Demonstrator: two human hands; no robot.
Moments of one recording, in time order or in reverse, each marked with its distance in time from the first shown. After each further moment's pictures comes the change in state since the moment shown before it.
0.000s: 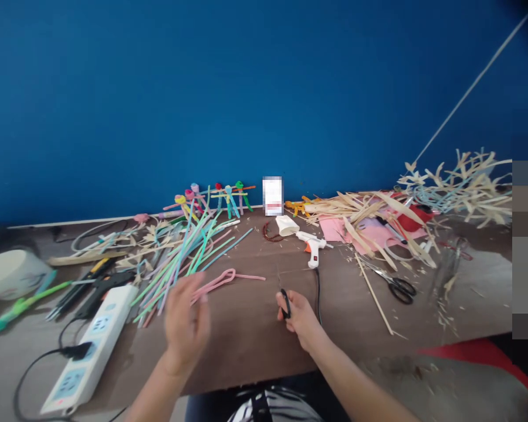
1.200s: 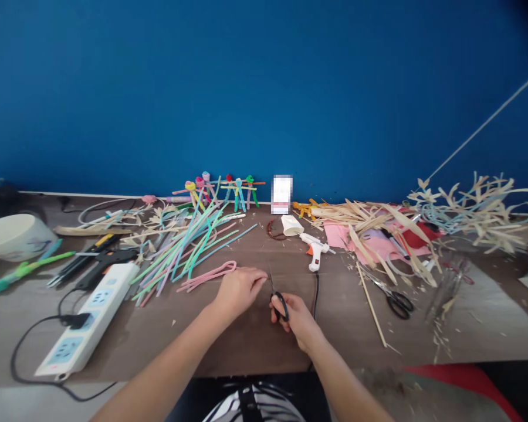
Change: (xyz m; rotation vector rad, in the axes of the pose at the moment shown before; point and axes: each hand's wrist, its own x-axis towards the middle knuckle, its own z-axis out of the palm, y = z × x) left_hand 0.018 0.013 0.065 0.520 -0.690 0.277; right_hand -0.002 -0.008 -0.004 -0.140 -0.191 -0.008
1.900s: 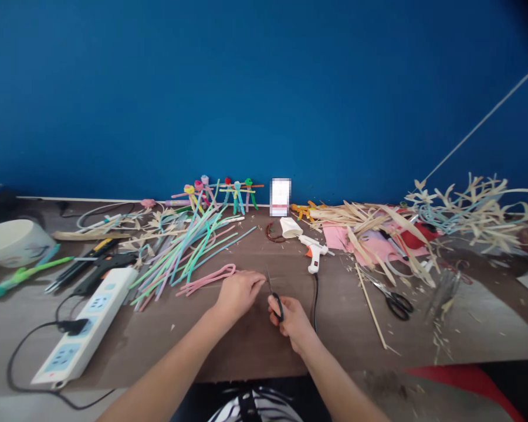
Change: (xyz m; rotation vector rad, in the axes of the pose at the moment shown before) left_hand 0.001 -0.005 0.011 0.014 -0.003 -0.042; right_hand 0.004 0.002 0.009 0.064 0.106 0.067
